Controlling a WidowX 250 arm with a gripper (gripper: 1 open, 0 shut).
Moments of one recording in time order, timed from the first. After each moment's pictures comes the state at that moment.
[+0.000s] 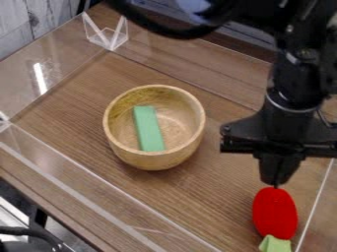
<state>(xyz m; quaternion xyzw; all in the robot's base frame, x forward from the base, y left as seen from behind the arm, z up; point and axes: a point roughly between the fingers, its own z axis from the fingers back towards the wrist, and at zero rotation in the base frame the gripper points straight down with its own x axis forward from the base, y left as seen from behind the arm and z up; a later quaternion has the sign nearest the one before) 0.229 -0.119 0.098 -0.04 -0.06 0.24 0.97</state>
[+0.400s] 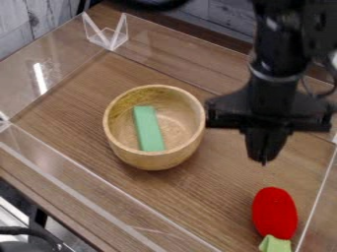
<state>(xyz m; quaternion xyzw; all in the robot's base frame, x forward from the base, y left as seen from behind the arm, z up) 0.230 -0.106 0.120 -0.05 -0.07 0.24 0.97</state>
